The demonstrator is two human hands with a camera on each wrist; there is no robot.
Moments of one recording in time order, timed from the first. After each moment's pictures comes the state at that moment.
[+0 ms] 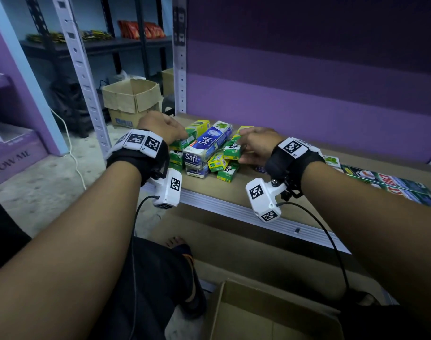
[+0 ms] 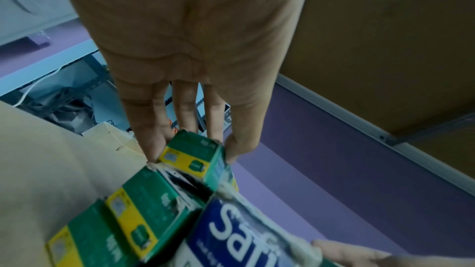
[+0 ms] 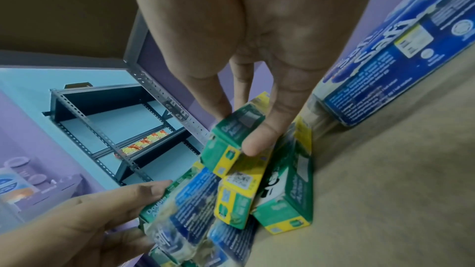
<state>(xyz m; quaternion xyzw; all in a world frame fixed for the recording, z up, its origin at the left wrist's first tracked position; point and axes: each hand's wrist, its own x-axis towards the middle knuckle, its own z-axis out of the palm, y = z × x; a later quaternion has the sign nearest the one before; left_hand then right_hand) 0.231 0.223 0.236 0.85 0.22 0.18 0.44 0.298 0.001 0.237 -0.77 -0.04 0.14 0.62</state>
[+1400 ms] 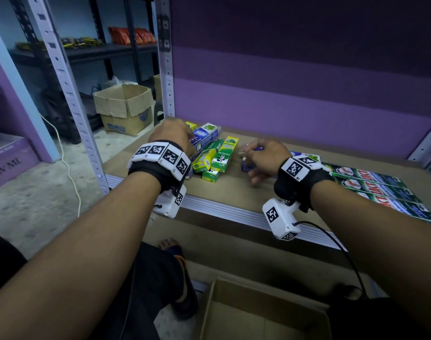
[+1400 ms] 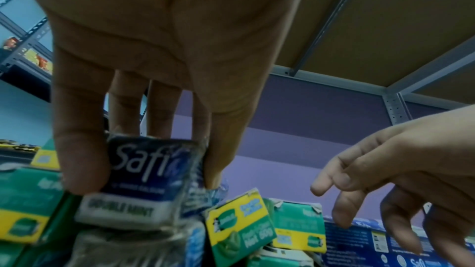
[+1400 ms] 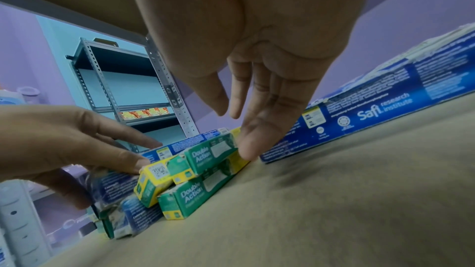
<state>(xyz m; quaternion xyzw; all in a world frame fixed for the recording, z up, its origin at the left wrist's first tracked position) 0.240 0.153 0.247 0.97 0.19 0.12 0.12 0.286 -0.061 0.226 -0.85 -0.07 0.10 0.51</state>
